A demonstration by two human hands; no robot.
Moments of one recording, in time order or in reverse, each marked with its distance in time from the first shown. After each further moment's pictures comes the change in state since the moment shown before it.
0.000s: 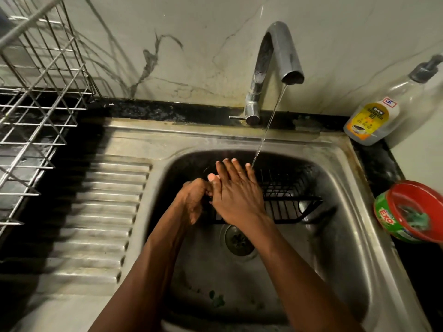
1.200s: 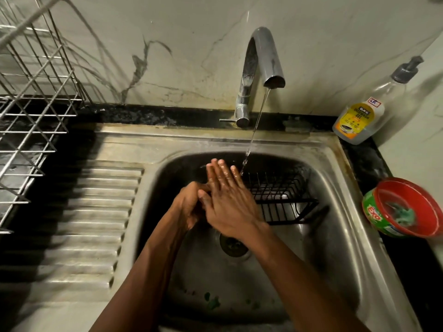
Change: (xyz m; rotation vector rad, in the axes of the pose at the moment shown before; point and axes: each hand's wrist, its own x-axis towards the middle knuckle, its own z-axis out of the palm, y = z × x) left_hand 0.008 -0.010 0.000 -0.016 -0.091 -0.012; right_hand -0.014 0.014 -0.004 -0.084 -0.035 -0.139
